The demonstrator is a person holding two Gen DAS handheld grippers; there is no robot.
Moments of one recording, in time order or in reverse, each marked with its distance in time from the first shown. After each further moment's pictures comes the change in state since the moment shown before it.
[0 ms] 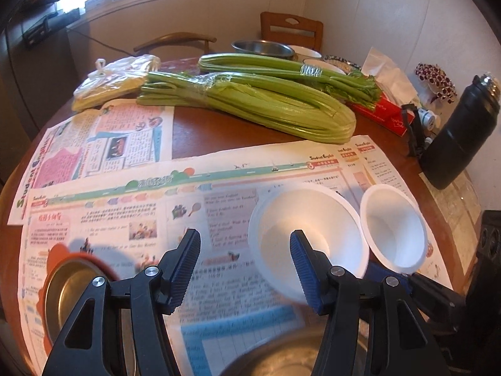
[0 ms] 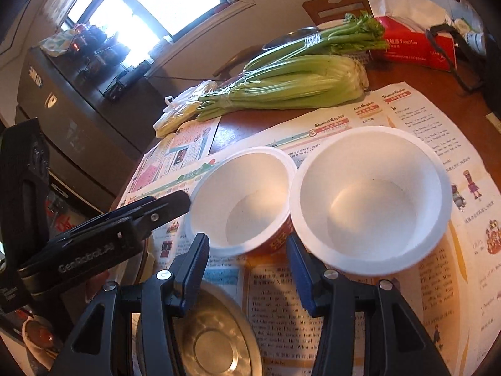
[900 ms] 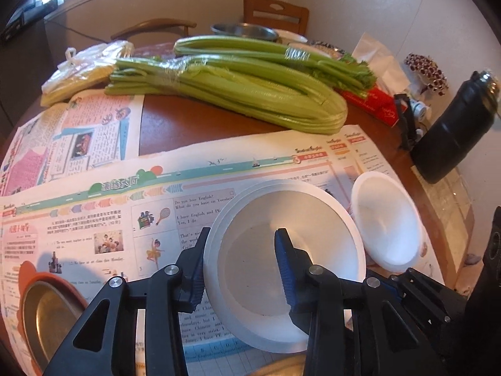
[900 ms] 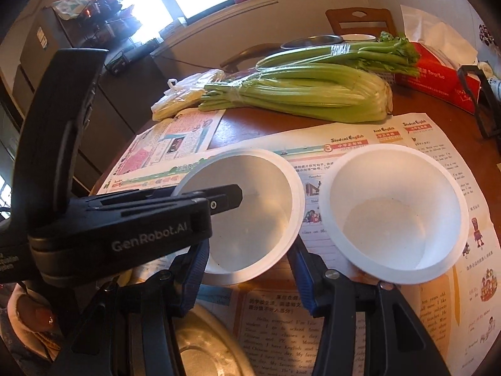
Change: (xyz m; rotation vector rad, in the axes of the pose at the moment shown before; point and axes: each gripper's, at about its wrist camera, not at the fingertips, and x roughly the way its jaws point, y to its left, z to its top) left arm 0.024 -0.005 0.007 0.018 0.050 -0.105; right arm 0.018 0.027 0.005 -0.173 0.000 -0.082
